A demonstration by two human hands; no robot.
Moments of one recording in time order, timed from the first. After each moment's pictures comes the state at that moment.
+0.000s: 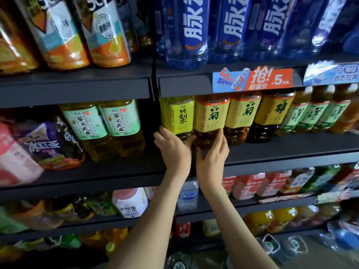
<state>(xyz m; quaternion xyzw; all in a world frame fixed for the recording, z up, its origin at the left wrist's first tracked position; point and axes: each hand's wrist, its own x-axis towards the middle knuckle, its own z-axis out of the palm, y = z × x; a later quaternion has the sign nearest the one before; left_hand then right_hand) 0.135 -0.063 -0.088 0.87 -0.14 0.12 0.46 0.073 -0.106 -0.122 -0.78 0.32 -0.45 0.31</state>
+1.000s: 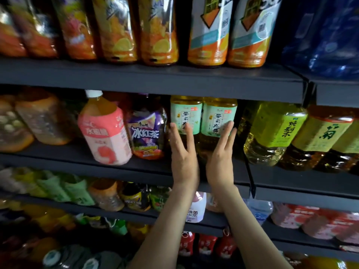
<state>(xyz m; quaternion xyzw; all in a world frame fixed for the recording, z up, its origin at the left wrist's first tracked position) 0.235 0.107 -0.129 0.84 -0.22 0.39 0.31 0.191 0.029 -0.113 -0.87 0.15 -0.37 0.29</state>
